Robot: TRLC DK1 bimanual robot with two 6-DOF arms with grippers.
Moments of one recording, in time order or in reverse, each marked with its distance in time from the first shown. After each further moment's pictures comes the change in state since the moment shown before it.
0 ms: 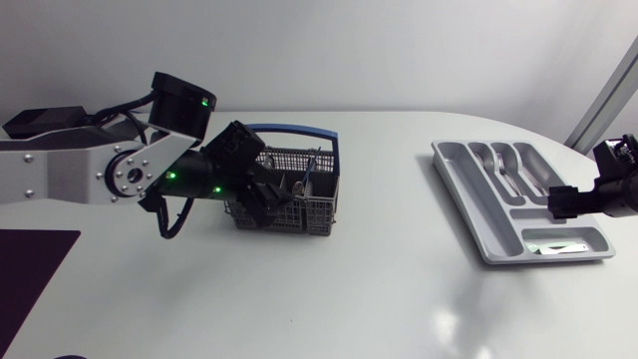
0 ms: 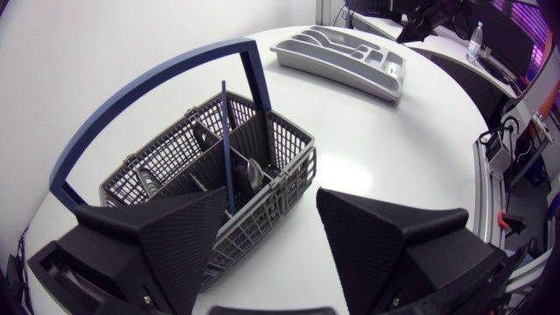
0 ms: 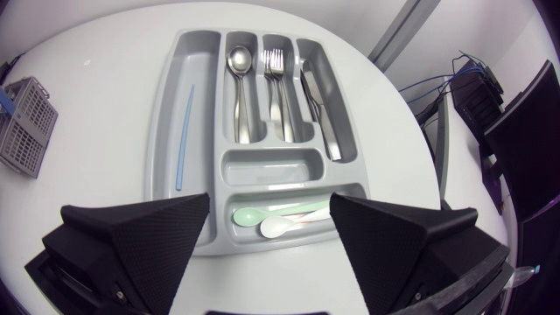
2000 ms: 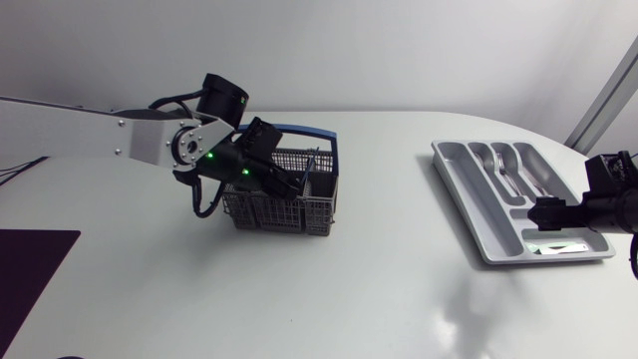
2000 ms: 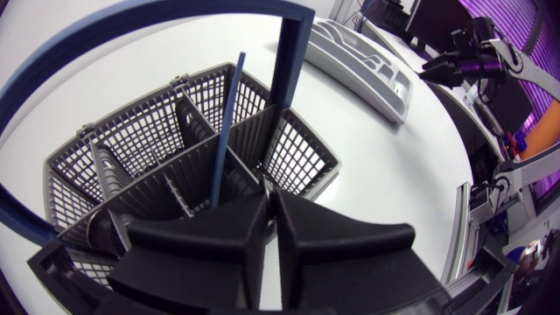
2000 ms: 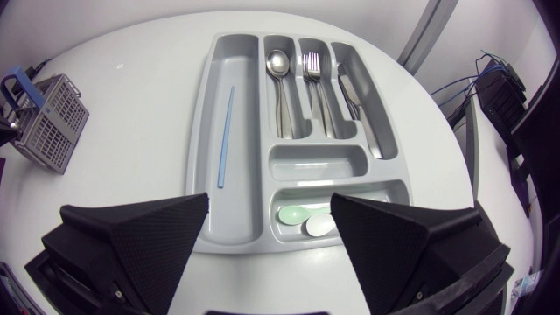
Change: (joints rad) left arm 0.035 0.258 0.213 -0.086 0.117 -0.187; right arm -0.001 -0.076 -0.133 0.069 -0.150 0.032
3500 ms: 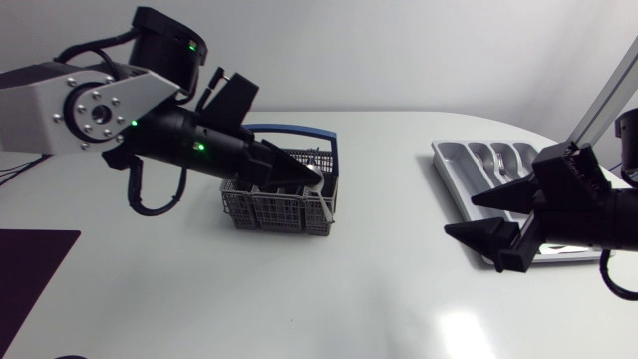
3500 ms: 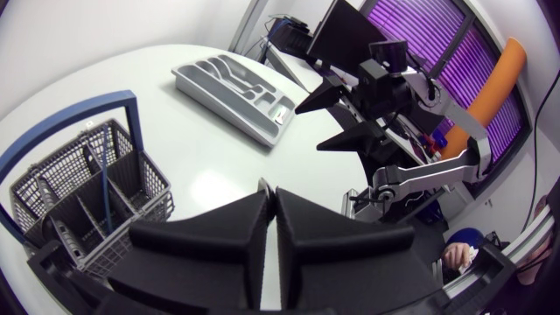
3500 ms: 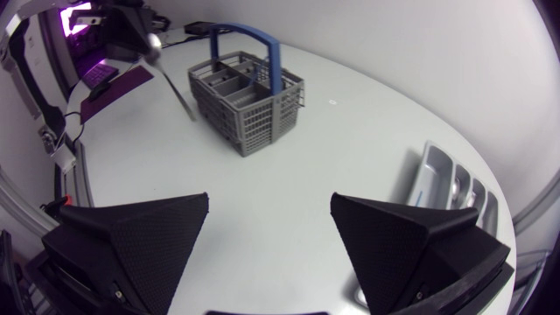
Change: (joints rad) left arm -0.057 -0.304 -0.031 -0.190 0.375 -0.066; right arm 0.449 -0.338 -0.043 -0.220 -0.386 -0.168
